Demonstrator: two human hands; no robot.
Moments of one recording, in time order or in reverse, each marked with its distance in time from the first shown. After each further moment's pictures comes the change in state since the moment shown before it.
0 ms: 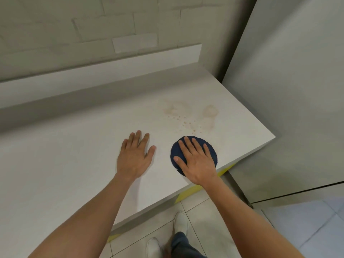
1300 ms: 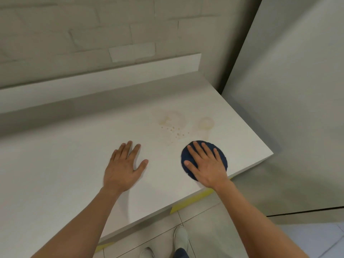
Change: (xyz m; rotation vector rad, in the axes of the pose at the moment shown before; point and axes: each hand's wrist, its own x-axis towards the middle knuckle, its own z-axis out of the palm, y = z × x) left_hand -0.001 0.002 0.002 -0.027 0.045 -0.058; right_hand 0.025 0.085 -0.019 0.011 -0.065 -0.036
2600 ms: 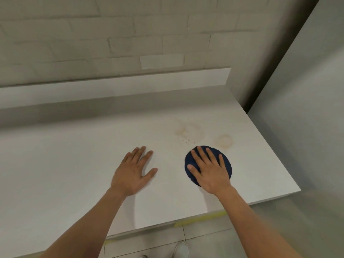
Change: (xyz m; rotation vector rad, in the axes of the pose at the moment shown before) left_hand -0.003 0.005 -0.001 -0.010 0.012 -0.038; right_hand 0.055 -0.004 -0.009 -0.039 -0.044 -0.137
